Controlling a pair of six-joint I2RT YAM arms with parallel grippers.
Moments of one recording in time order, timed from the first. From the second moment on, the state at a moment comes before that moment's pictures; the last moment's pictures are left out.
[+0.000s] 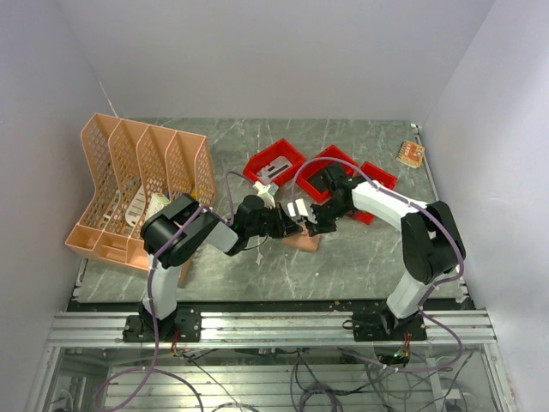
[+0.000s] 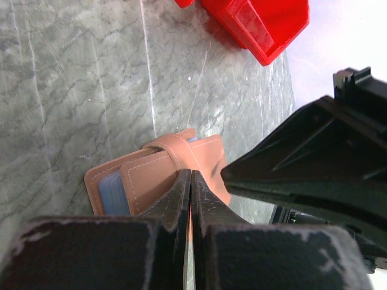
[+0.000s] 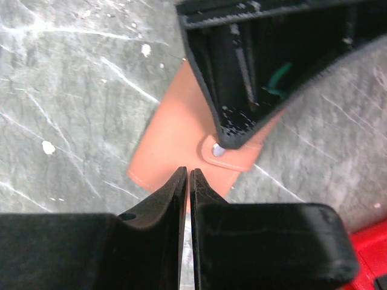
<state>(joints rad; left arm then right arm) -0.74 1.99 0.74 0.88 0.36 -0.89 0.45 1.72 1.11 -0.79 -0.65 -1.34</state>
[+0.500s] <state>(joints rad) -0.74 2.00 0.75 0.89 0.36 -0.89 0.44 1.76 1.16 -0.72 -0.64 -1.29</state>
